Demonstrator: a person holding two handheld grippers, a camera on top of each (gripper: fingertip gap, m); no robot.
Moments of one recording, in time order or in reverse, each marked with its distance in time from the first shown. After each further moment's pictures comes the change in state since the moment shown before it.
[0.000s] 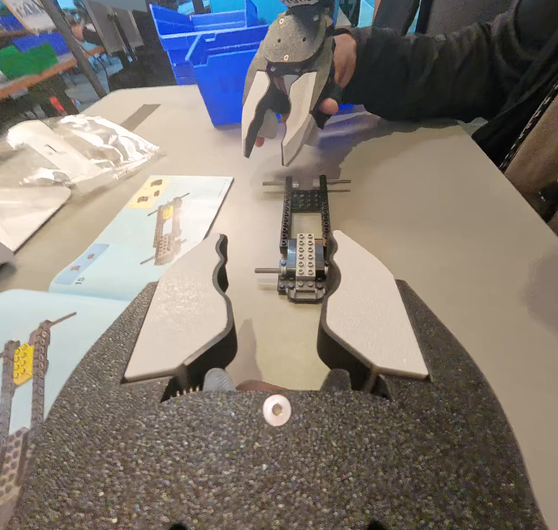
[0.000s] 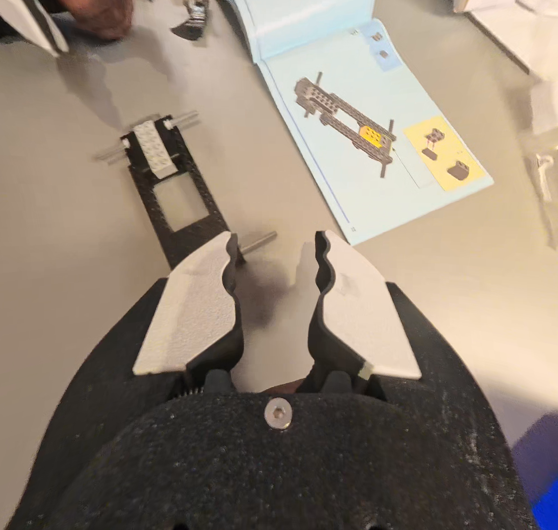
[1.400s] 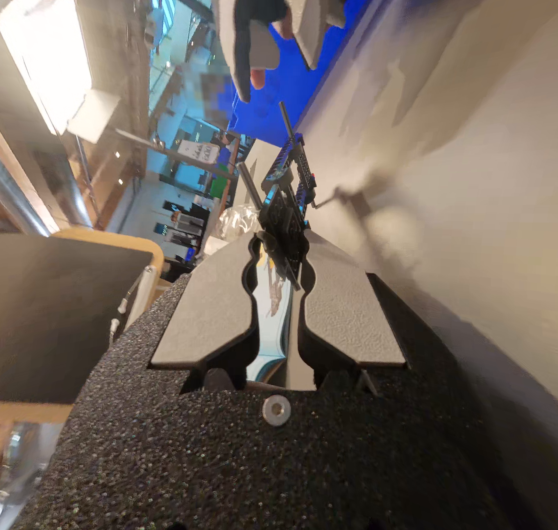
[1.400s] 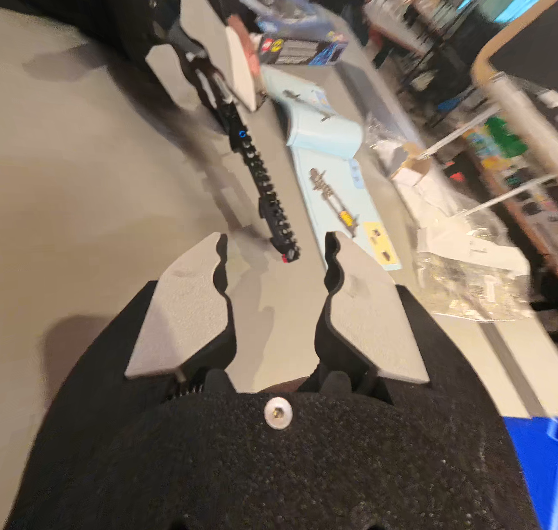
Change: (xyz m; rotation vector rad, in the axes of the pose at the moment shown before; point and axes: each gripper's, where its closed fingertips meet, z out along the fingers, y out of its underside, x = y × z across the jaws) left arm 0.007 -0.007 0.039 -0.095 -0.381 0.925; right arm -0.043 -0.017 -0.058 0.274 0.168 -0.472
